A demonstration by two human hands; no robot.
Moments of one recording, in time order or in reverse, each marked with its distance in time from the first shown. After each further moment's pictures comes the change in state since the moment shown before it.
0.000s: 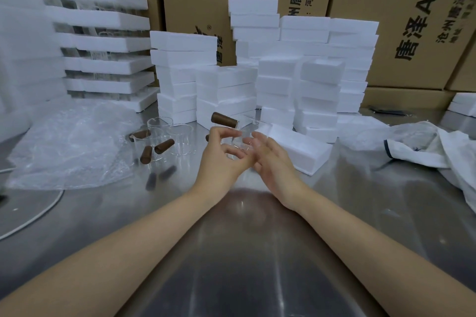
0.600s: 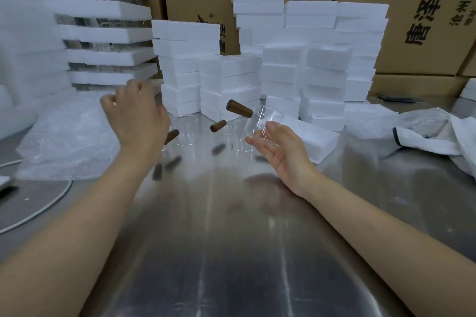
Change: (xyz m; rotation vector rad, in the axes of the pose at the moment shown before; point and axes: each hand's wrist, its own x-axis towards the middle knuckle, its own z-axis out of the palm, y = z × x) left_hand 0.051 0.020 -0.115 1.307 0.502 0.230; right_hand 0.004 -0.004 -0.009 0.201 0.066 0.010
